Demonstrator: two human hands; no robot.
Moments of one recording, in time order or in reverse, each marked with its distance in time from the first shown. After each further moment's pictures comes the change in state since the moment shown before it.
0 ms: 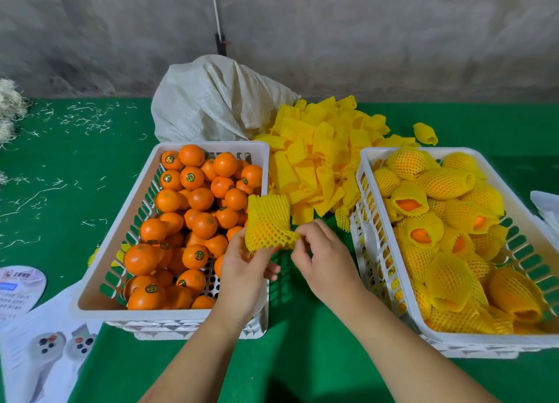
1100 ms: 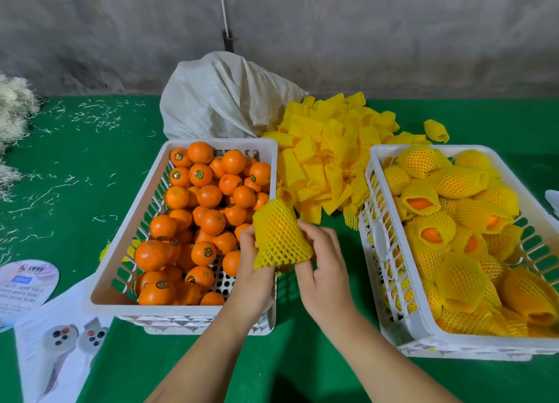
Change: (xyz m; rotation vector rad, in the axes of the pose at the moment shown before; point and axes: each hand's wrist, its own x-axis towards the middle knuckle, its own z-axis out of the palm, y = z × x) left_hand -0.007 0.003 -0.008 0.263 -0.143 0.056; right_hand -0.023 -0.028 0.021 0.344 0.154 0.169
